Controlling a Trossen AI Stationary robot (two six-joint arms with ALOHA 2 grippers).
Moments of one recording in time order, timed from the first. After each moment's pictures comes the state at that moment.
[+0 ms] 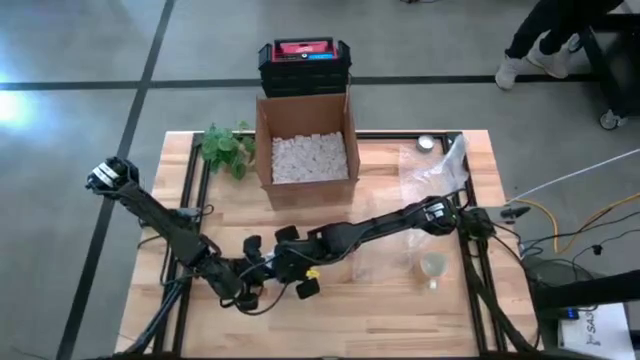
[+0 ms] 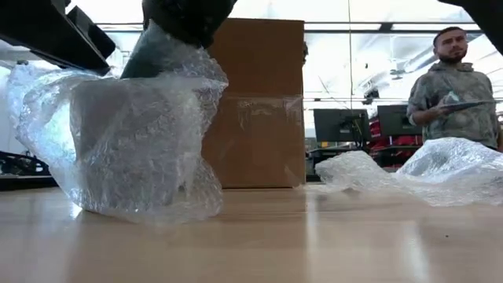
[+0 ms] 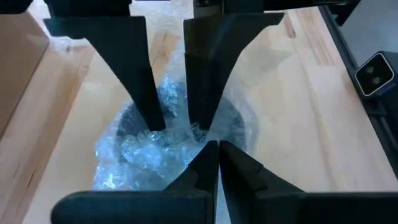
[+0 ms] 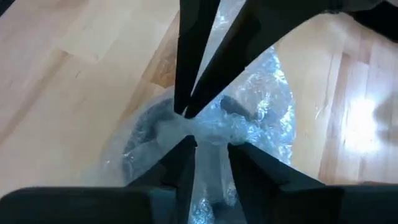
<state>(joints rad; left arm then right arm) -0.70 1.28 0.71 -0.18 -0.54 -0.54 0.23 2.38 2.12 -0.71 0.03 -0.25</state>
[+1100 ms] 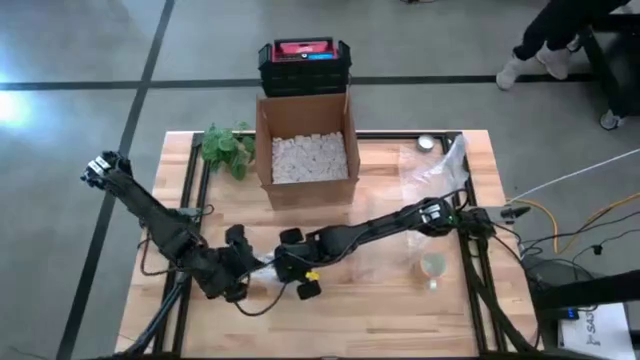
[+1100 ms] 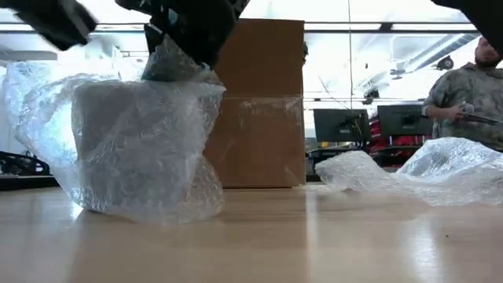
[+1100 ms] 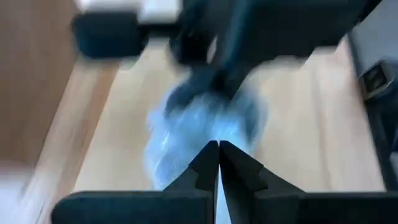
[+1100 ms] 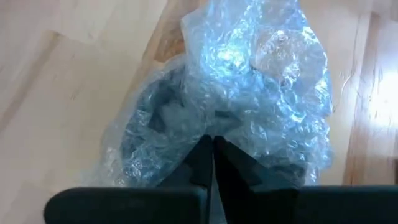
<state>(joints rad) -0.76 1.14 0.86 -0.71 -0.52 -0.81 0.23 2.42 2.12 -0.74 0.02 -0.17</state>
